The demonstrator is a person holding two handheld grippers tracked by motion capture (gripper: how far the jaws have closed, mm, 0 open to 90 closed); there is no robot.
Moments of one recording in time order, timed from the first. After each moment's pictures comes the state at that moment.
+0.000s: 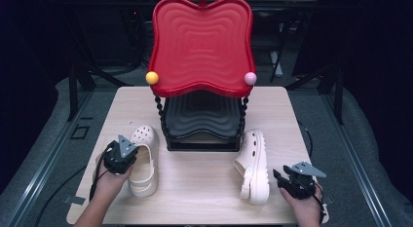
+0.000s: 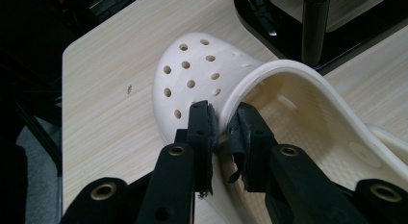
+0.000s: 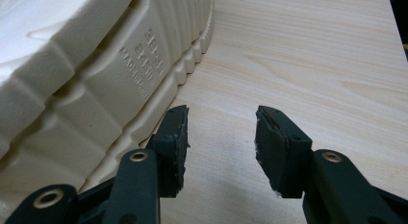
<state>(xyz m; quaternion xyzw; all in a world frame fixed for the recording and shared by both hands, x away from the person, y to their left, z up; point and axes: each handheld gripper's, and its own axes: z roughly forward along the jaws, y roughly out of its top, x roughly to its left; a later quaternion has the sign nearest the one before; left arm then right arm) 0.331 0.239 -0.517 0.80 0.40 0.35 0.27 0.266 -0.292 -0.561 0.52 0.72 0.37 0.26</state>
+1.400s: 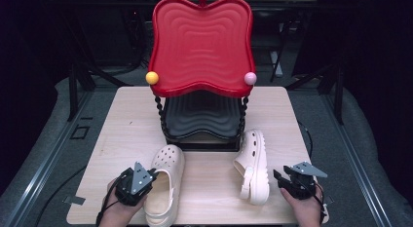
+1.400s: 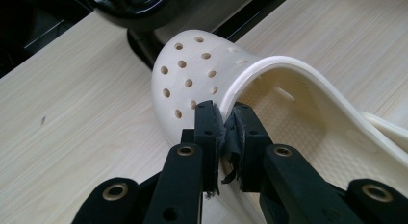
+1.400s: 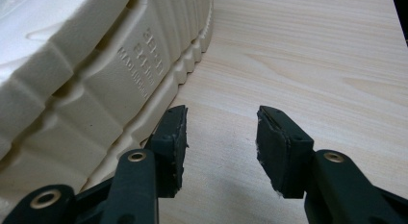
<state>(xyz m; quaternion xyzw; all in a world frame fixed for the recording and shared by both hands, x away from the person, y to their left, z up) 0.249 0.177 -0.507 0.84 0.31 0.29 0.33 0.265 -0.294 -0.562 0.53 0.71 0.38 0.26</state>
